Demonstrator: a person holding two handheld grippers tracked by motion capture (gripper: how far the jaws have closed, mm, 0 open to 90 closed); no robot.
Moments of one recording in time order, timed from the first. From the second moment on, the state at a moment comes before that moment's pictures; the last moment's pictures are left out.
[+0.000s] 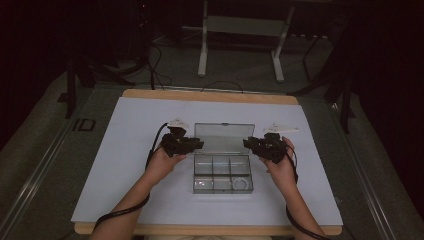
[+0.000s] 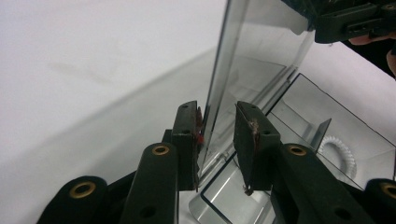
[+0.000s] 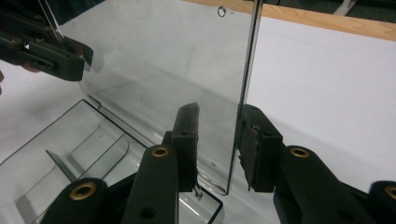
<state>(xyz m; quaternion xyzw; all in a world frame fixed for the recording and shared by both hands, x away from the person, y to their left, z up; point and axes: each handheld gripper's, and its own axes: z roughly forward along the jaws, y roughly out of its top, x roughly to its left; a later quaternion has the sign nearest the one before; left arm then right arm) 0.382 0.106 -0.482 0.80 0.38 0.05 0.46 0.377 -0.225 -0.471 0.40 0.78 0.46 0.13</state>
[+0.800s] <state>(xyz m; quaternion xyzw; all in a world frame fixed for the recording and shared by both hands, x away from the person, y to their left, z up) 0.360 0.110 -0.481 0.81 0.35 0.06 0.47 0.350 -0.231 -0.466 0.36 0.80 0.46 0.16</state>
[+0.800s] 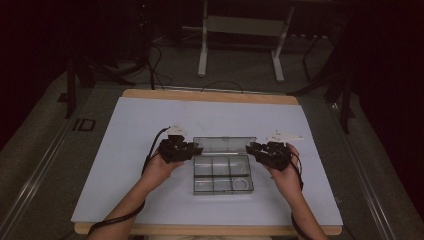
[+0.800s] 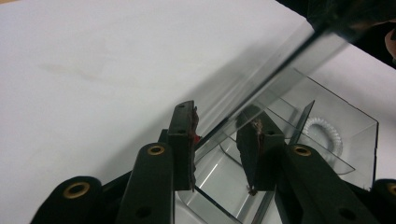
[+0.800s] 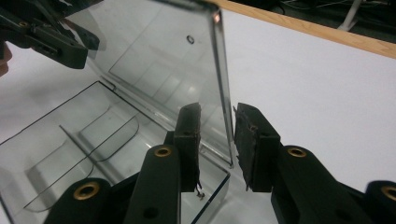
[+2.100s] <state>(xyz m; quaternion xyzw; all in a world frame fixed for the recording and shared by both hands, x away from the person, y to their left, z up) 0.331 0.118 -0.490 0.82 0.33 0.07 0.45 0.327 -0.249 -0.479 0.35 0.81 0.46 0.13</state>
